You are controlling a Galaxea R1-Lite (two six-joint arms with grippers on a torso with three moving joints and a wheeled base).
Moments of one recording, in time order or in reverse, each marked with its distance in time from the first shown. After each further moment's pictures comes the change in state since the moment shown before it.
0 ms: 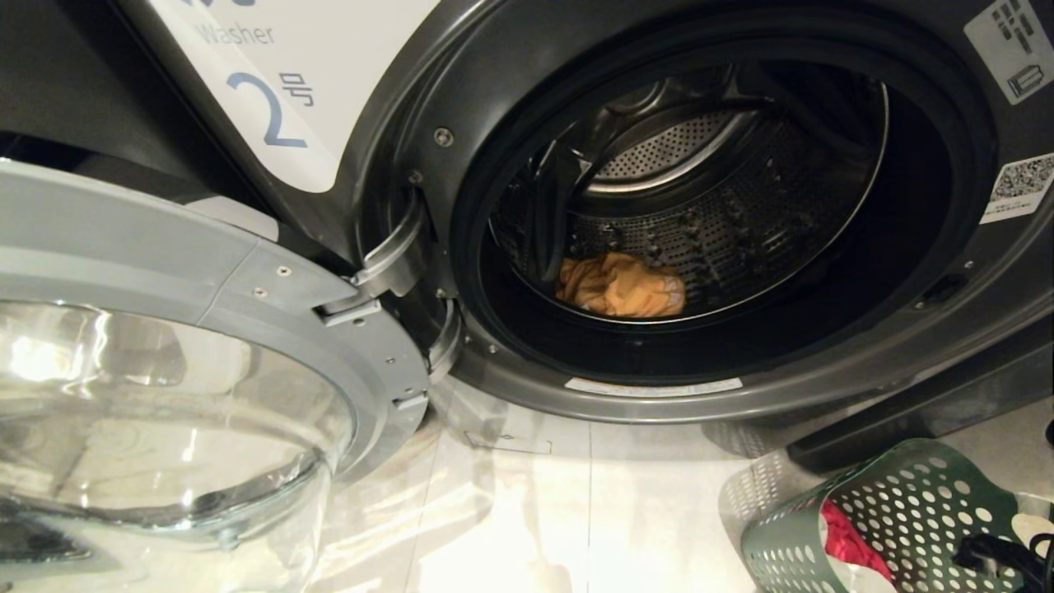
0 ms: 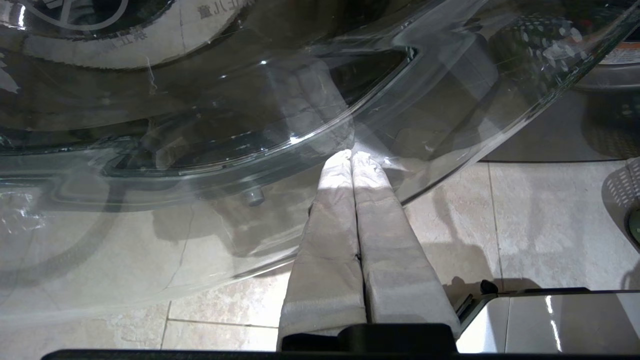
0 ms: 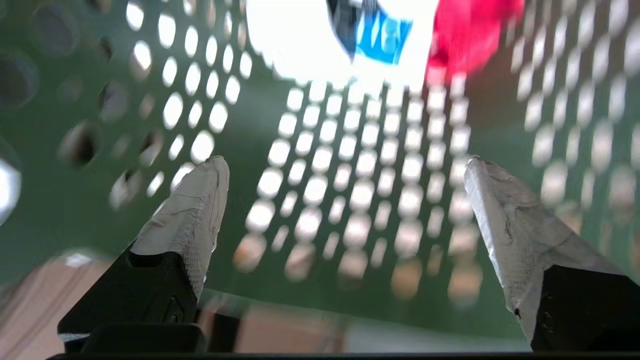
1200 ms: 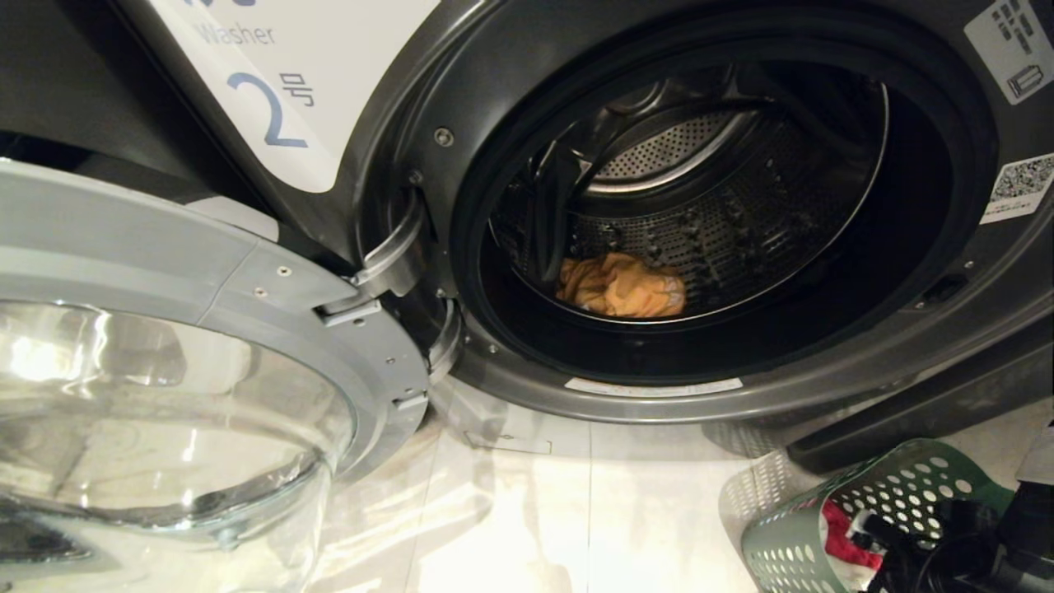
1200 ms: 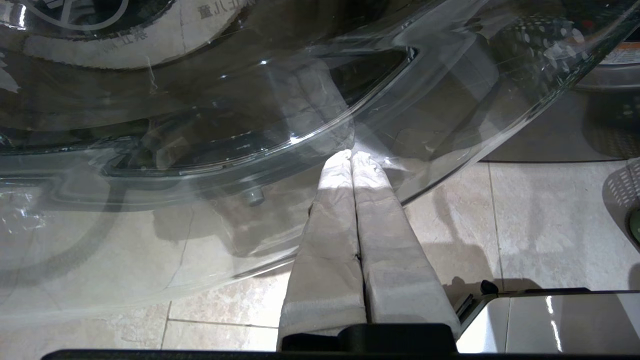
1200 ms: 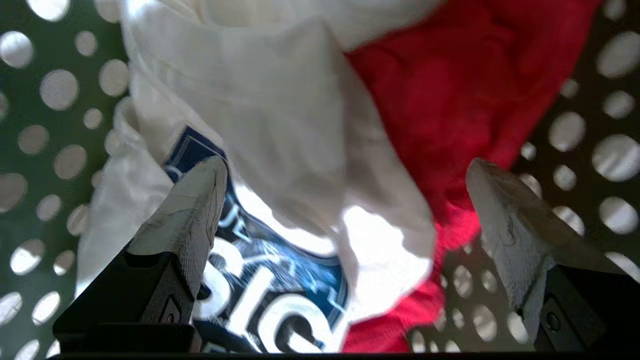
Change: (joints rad) left arm 0.000 0.000 0.000 0.000 0.000 0.000; right arm 0.181 0.553 -0.293 -0.607 0.331 -0.056
